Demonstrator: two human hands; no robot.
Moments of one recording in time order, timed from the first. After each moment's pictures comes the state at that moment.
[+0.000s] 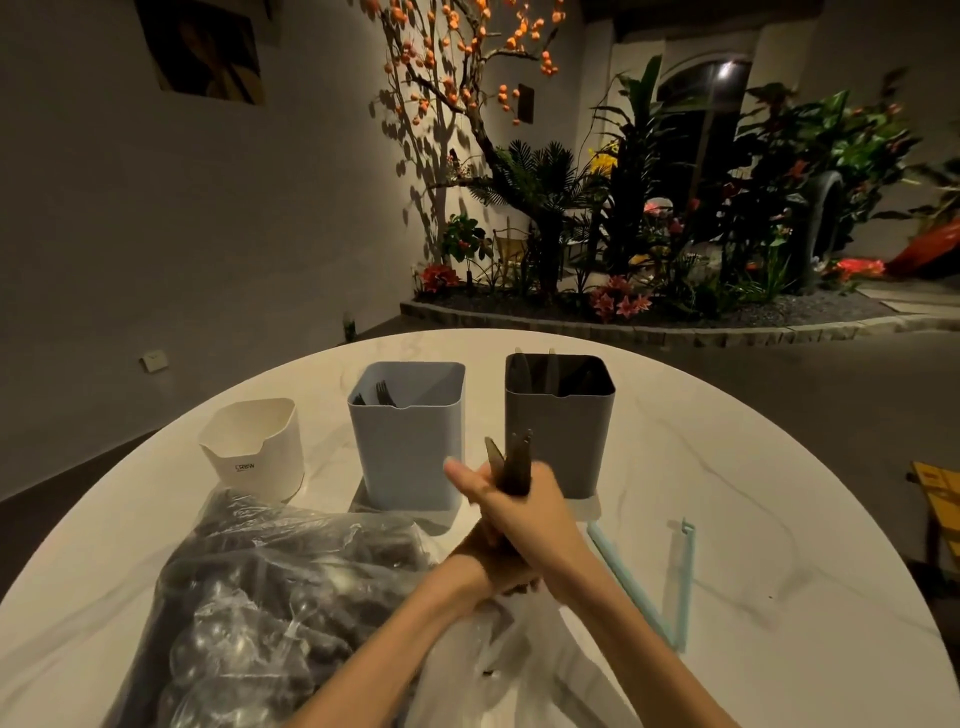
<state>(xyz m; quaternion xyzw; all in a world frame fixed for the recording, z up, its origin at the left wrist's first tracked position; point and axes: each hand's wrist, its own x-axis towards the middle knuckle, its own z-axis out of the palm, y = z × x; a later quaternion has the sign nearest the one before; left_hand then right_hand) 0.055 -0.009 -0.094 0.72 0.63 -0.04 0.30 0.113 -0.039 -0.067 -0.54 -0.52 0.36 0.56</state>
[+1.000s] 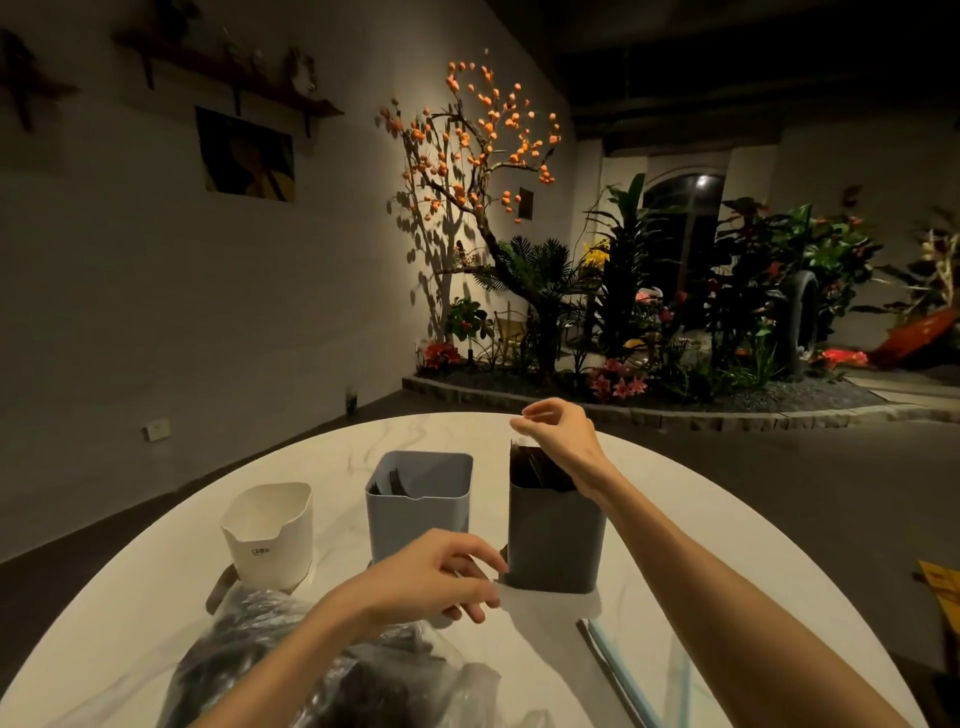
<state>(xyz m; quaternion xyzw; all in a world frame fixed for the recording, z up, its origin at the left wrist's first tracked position) -0.032 0.014 -0.014 0.79 0.38 0.14 0.46 0.196 0.080 0.025 -0.62 -0.54 0.20 0.53</state>
